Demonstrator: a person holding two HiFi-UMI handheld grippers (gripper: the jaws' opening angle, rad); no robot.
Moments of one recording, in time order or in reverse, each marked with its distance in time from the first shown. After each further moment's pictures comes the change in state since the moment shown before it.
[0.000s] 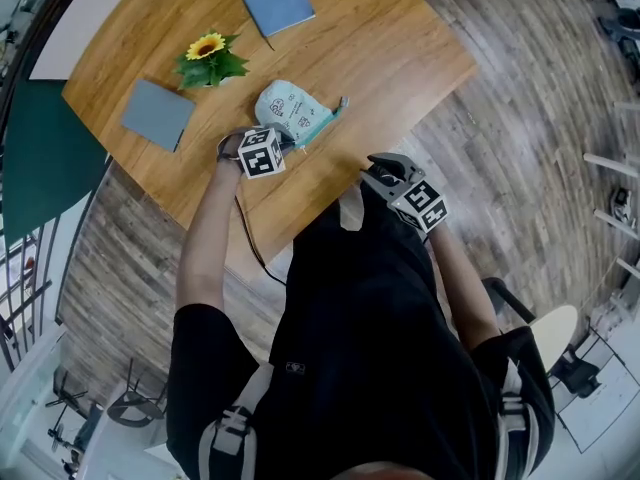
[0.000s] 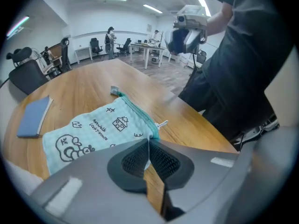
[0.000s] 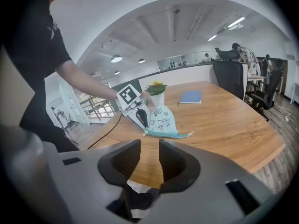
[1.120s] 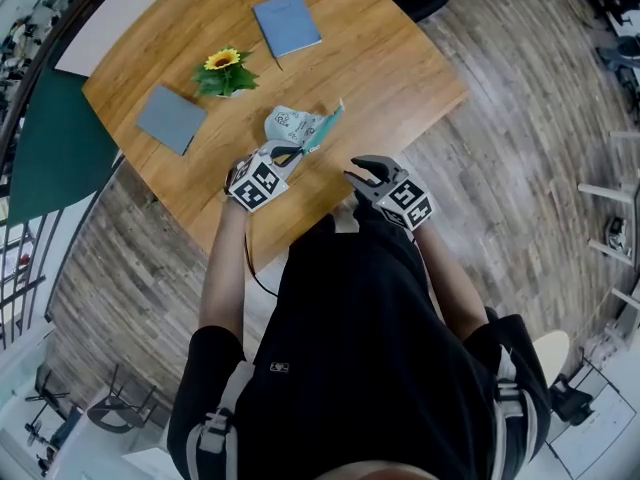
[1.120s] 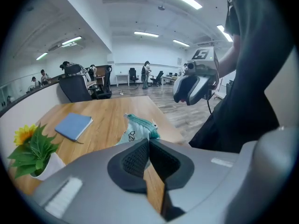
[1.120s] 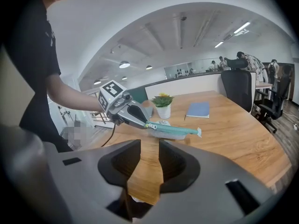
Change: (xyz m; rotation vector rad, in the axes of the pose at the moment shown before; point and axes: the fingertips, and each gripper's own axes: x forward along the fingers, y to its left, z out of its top) left arm -0.092 0.003 0.075 -0.268 -0.373 0.353; right arm 0.003 0.005 0.050 -0.066 -0.091 0.062
